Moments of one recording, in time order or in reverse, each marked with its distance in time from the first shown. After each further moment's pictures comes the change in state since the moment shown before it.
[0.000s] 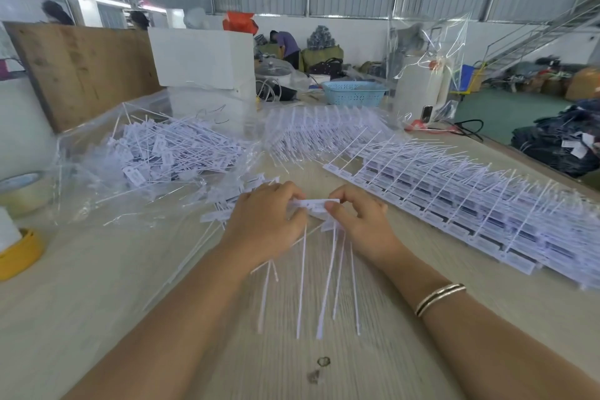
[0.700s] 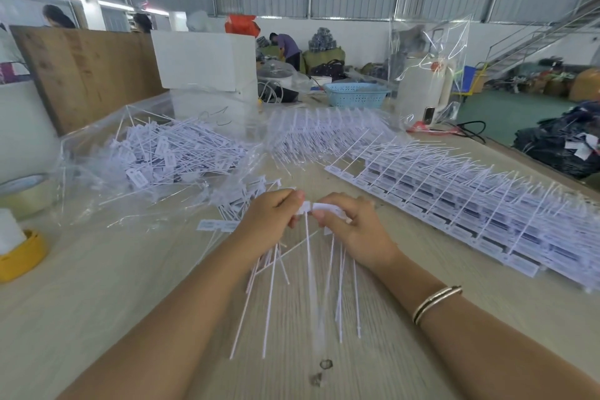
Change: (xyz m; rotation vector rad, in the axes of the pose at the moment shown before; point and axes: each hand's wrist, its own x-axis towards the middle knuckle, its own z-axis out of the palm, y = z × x) left_hand 0.005 -0.005 0.005 -0.628 -0.057 -0.238; right_hand -0.003 -0.011 0.007 0.129 -0.048 -0.201
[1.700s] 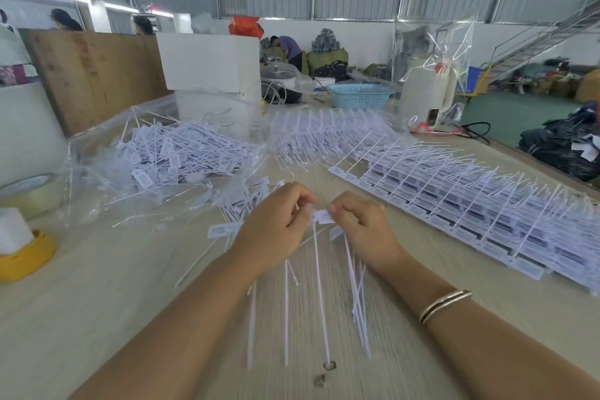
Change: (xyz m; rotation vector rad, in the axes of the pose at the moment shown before) left_hand -0.010 -0.002 0.002 0.308 0.052 0.392; right_hand 0.003 0.015 -0.004 -0.118 0.034 0.025
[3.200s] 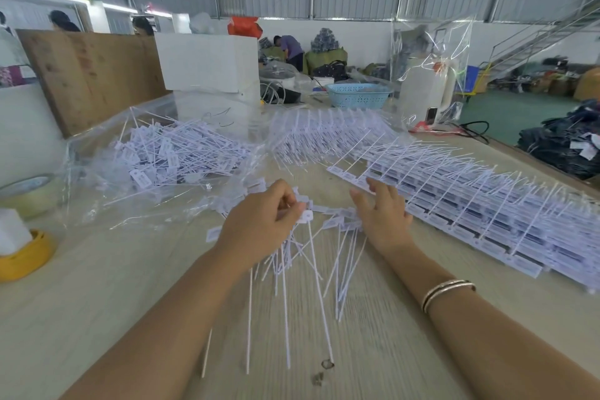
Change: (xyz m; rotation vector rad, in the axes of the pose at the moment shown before) left_hand 0.000 -0.012 -0.011 0.112 -0.024 -0.128; right_hand 0.010 0.026 -0.014 -0.312 0.140 0.464
